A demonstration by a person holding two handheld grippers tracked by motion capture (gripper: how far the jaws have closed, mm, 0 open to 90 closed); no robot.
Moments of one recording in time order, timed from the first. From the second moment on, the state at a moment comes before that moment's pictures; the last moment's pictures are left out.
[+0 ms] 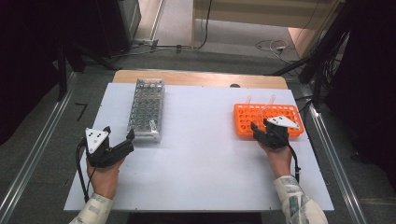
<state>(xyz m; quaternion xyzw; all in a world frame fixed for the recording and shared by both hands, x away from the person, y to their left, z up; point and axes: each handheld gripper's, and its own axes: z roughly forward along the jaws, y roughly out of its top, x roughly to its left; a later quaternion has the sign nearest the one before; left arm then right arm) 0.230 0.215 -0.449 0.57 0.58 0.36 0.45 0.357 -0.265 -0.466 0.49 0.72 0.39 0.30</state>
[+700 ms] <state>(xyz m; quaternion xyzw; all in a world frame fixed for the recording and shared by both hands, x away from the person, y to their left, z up) 0.231 0.215 -0.451 0.57 0.58 0.36 0.45 0.377 -0.256 -0.474 0.49 0.72 0.39 0.31</state>
